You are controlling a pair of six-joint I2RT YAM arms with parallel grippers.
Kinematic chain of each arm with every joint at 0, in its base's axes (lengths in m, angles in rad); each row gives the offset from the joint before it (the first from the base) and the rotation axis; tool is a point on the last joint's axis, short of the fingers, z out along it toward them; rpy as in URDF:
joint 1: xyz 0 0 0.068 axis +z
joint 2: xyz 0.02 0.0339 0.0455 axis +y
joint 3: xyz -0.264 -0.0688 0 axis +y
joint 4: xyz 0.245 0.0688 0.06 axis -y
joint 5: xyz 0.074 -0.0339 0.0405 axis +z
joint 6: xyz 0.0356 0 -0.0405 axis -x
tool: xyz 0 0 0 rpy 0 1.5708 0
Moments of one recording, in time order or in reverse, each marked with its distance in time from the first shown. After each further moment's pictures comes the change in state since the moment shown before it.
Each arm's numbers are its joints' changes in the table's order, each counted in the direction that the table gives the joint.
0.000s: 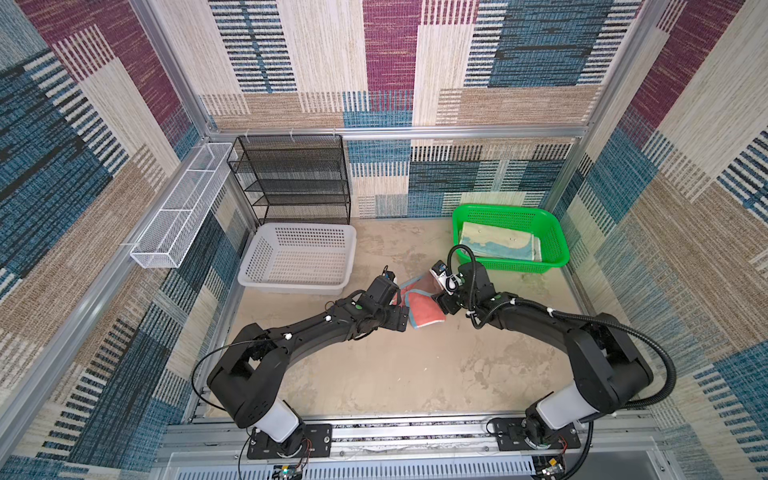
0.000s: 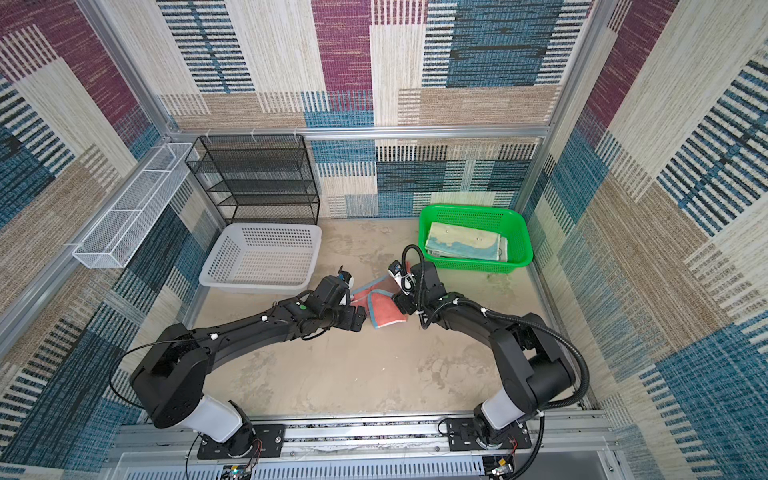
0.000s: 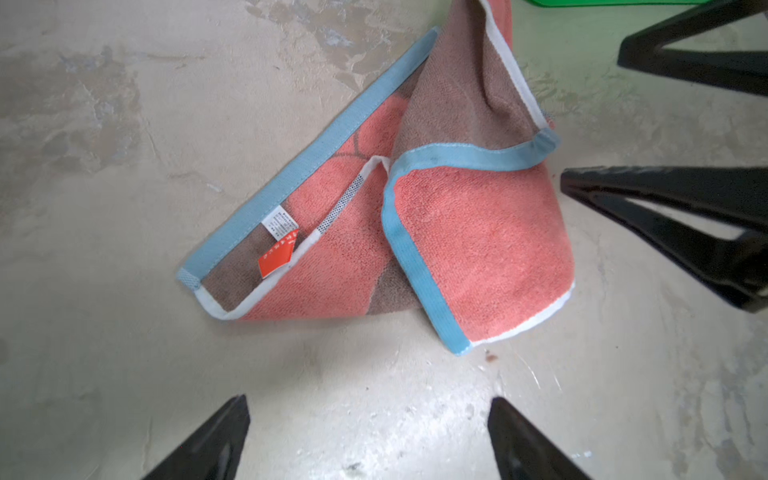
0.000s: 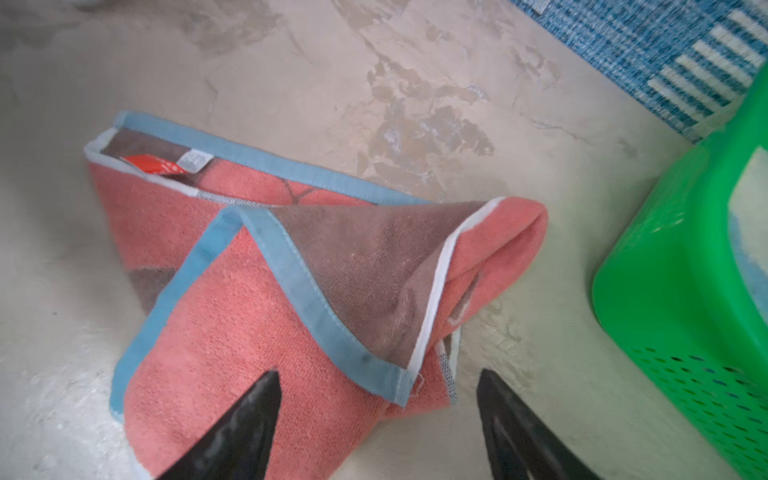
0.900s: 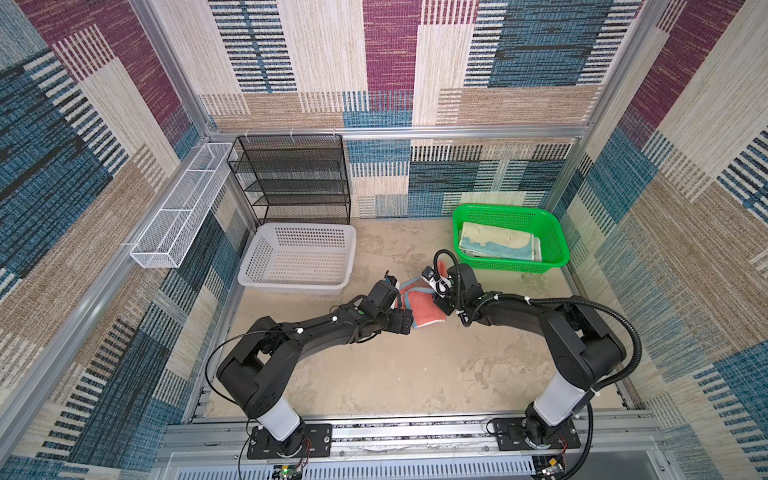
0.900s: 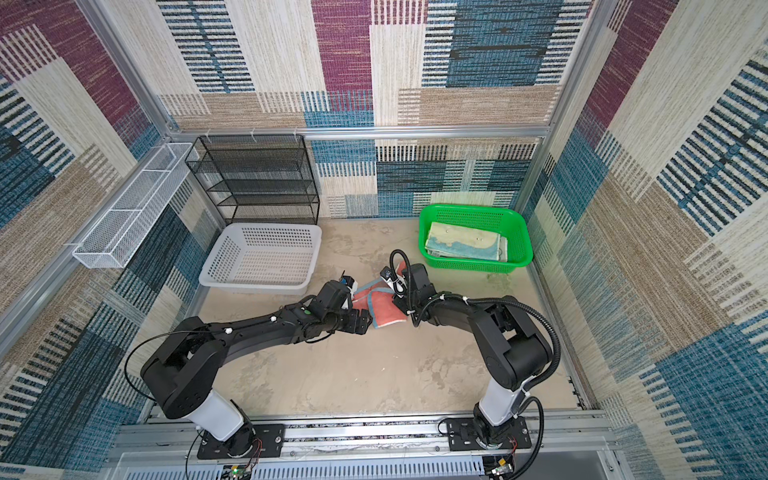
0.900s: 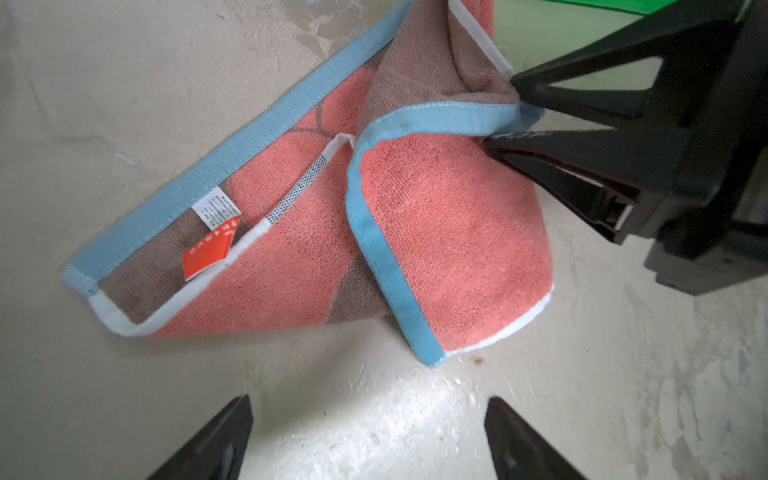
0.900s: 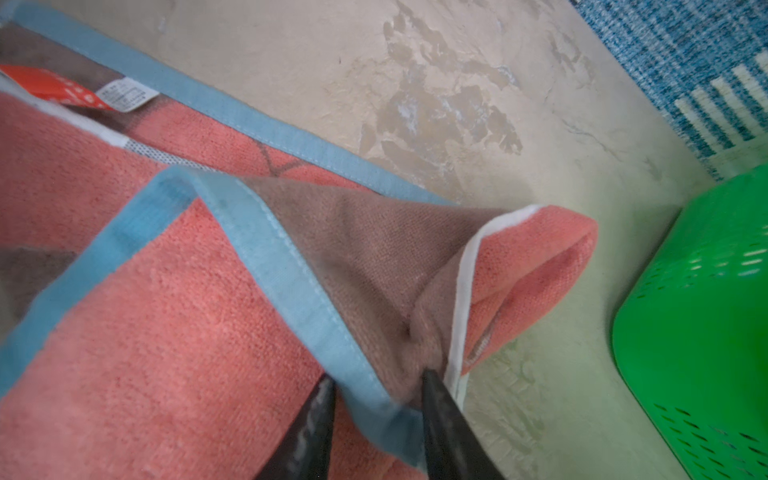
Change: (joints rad) left arm 0.000 0.077 0.042 0.150 -0.104 0.055; right arm 0.025 0.146 -0.033 0.085 -0.055 0.118
